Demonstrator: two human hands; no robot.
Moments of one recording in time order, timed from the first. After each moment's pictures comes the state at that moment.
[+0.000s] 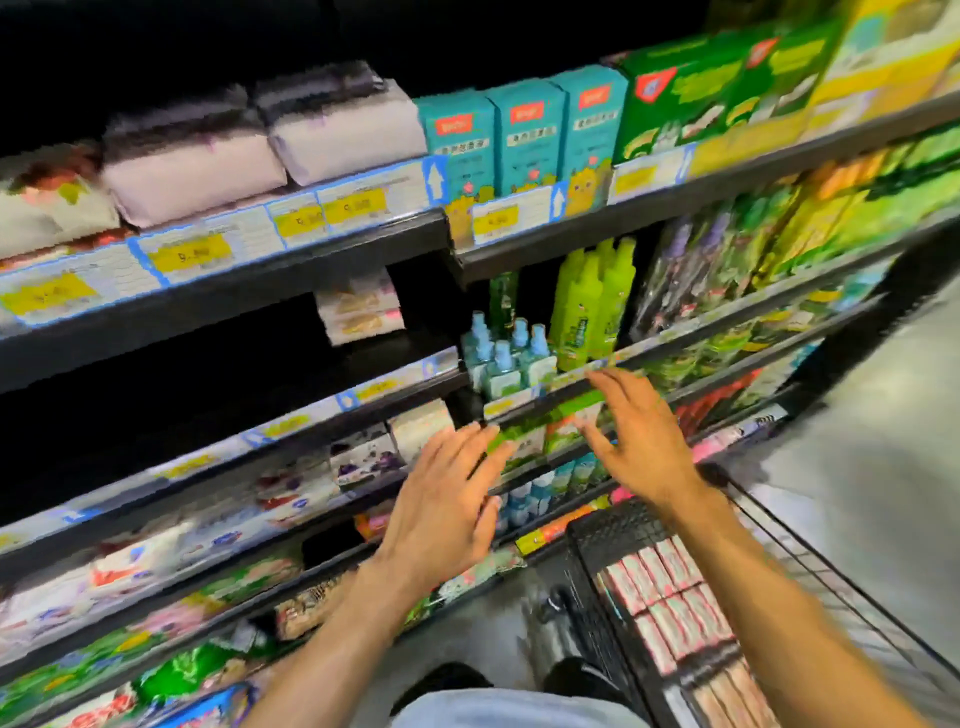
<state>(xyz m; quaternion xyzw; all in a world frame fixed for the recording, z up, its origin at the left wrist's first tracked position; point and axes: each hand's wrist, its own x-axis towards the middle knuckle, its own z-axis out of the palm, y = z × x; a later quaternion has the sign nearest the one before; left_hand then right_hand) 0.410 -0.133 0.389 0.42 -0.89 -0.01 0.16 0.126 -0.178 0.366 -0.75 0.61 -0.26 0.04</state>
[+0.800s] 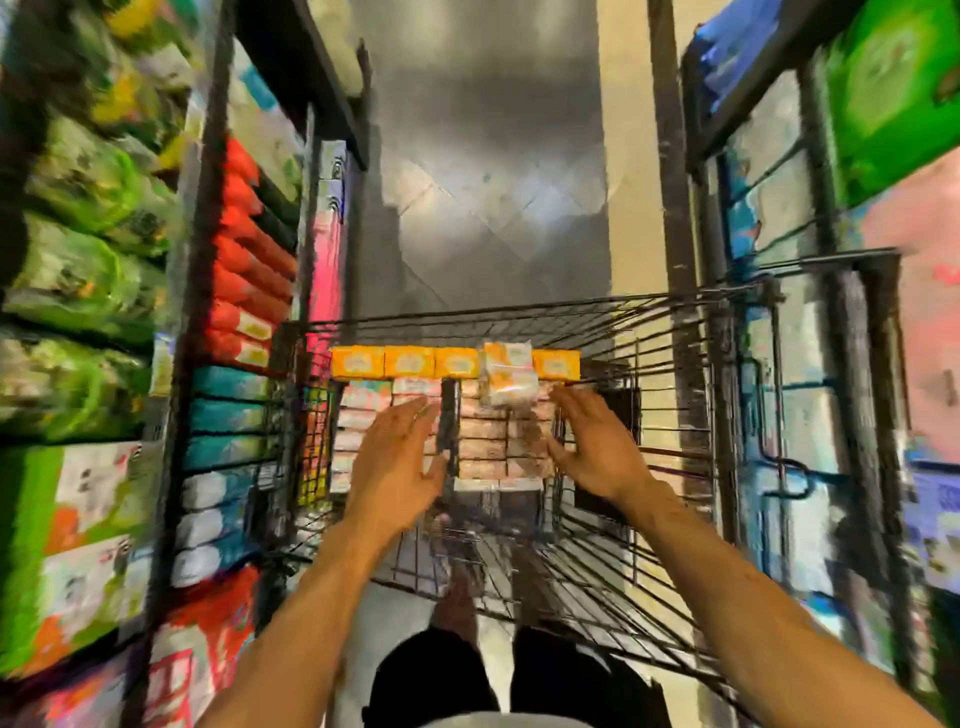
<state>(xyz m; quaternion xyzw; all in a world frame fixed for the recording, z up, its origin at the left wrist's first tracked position) 0.025 -0.053 0.177 0.09 -0.96 -0.23 -0.11 -0.095 0.217 0.134 -0.26 0.91 -0.20 0.24</state>
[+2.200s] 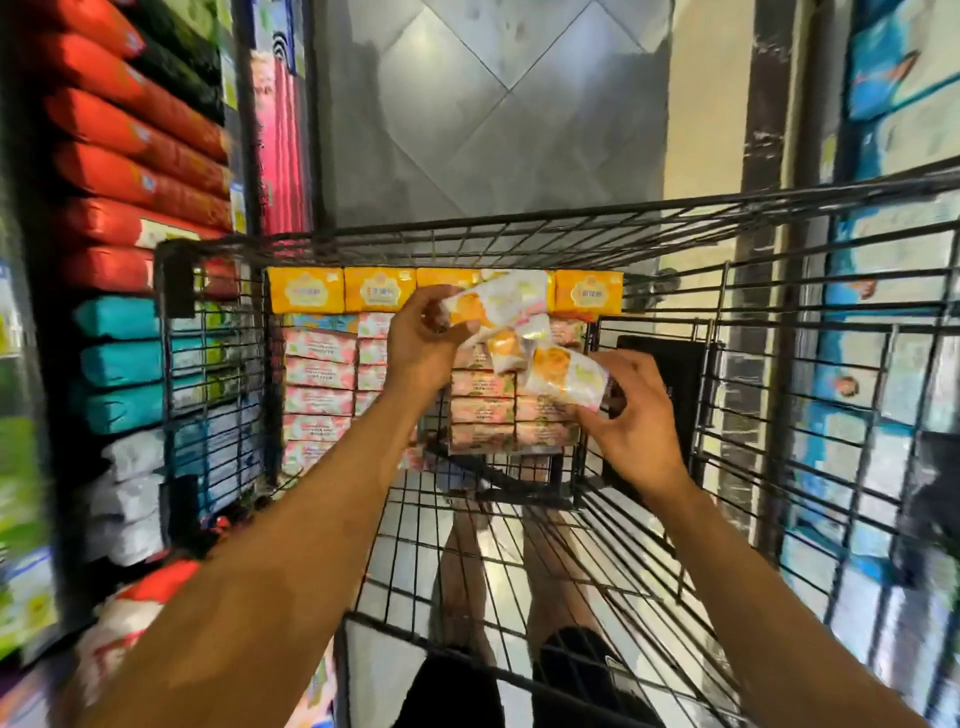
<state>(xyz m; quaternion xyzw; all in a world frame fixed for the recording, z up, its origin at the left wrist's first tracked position) -0.093 -0.030 -0.009 0.40 -0.70 -0.59 -0.05 -0.094 0.233 0.000 -0.07 0.86 -0.46 0.22</state>
